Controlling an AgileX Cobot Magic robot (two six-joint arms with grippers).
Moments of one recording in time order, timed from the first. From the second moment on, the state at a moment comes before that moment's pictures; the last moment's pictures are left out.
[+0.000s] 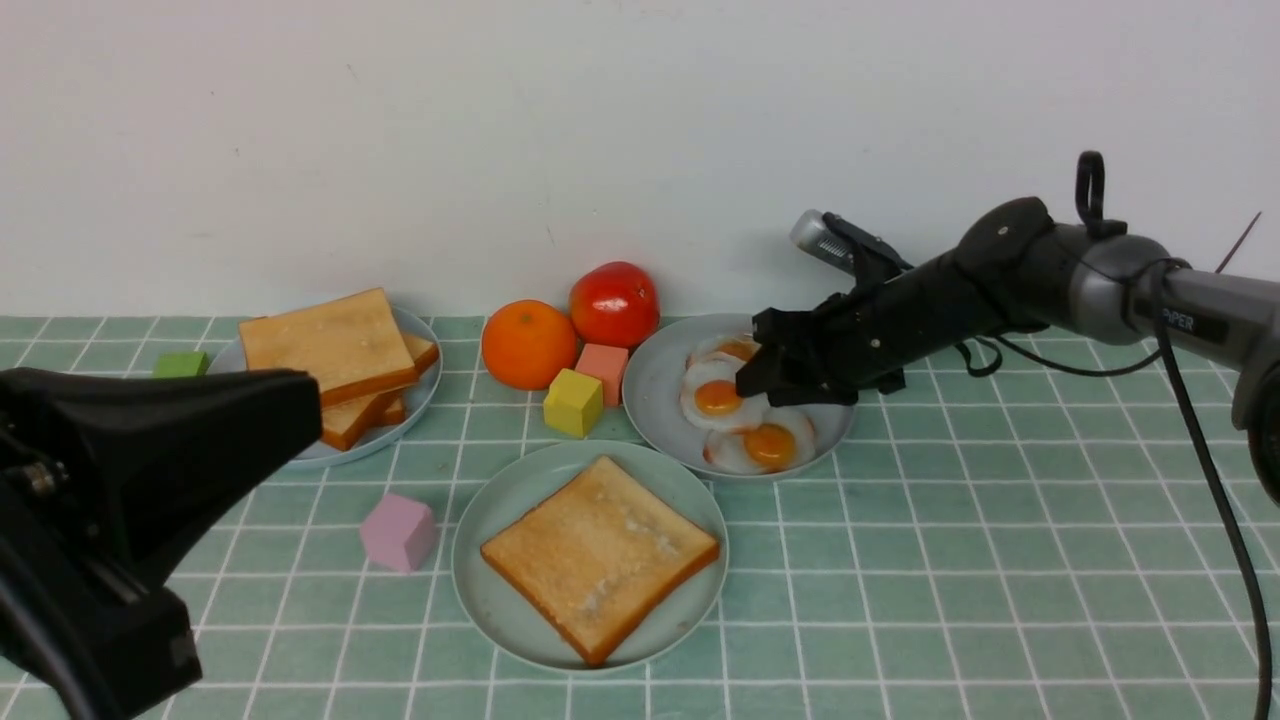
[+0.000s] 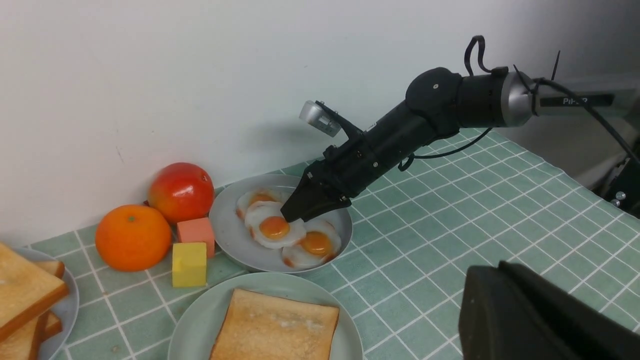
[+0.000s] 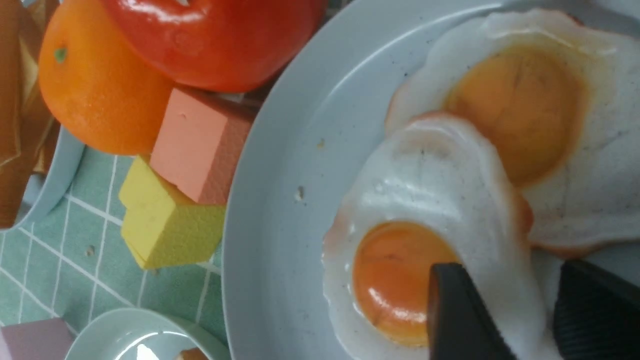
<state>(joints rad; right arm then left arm) 0.17 2.39 -1.87 0.92 0.76 -0.47 -0.70 0.63 -0.69 0.06 0.30 -0.22</state>
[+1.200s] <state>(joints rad) 0.14 2.01 -1.72 0.89 0.97 -0.49 -0.70 0.63 -0.69 0.14 0.53 -0.22</state>
